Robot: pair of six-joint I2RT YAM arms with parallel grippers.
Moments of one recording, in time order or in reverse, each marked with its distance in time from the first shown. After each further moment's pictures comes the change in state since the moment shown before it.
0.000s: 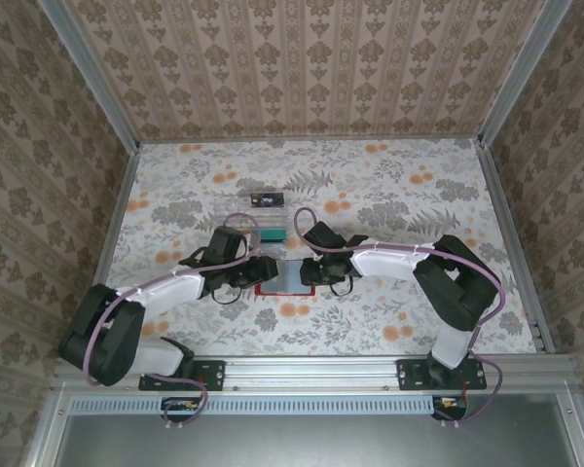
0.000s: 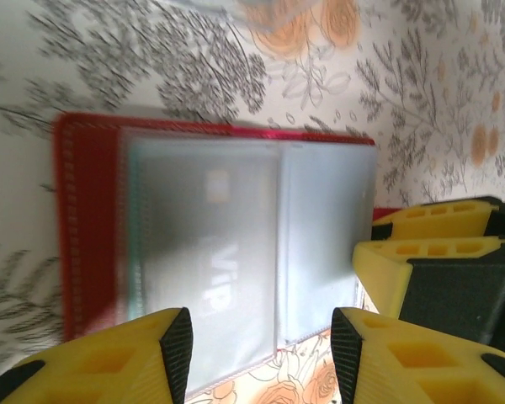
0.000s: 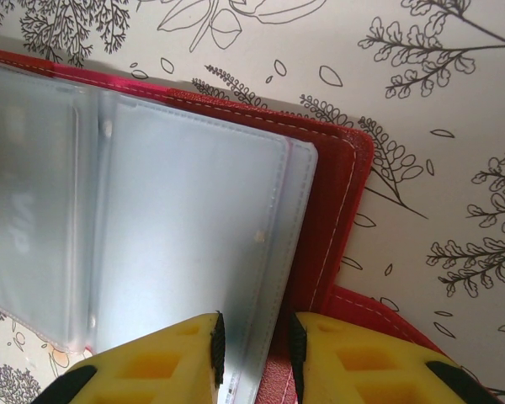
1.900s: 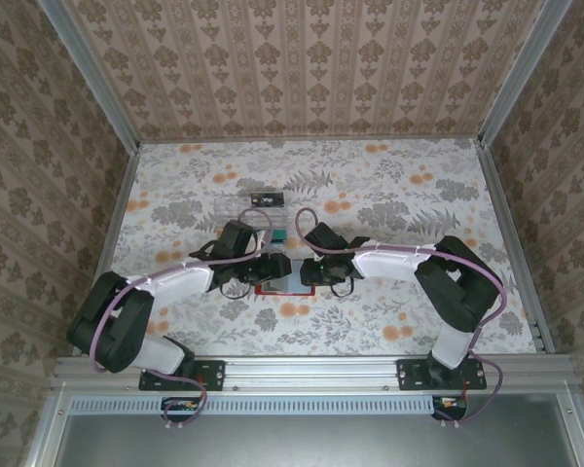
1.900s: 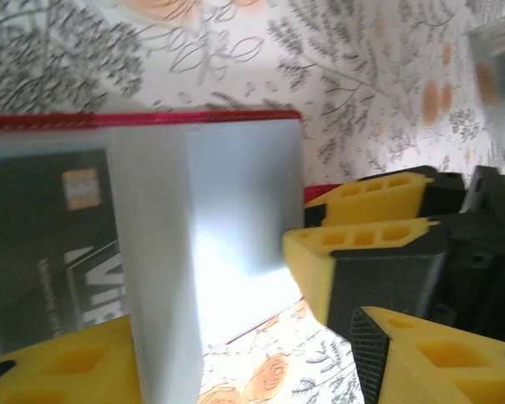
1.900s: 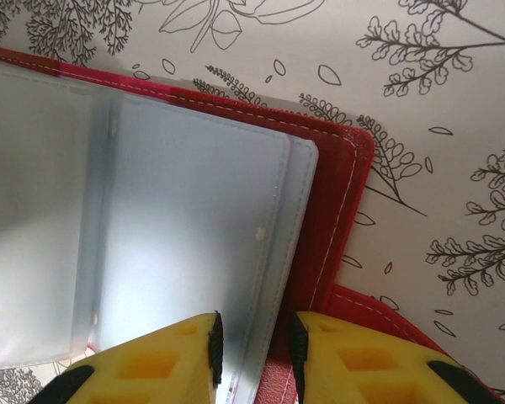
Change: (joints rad) left arm -0.072 0.097 0.093 0.024 0.103 0.016; right arm 0.000 -0.015 -0.027 0.031 0.001 0.008
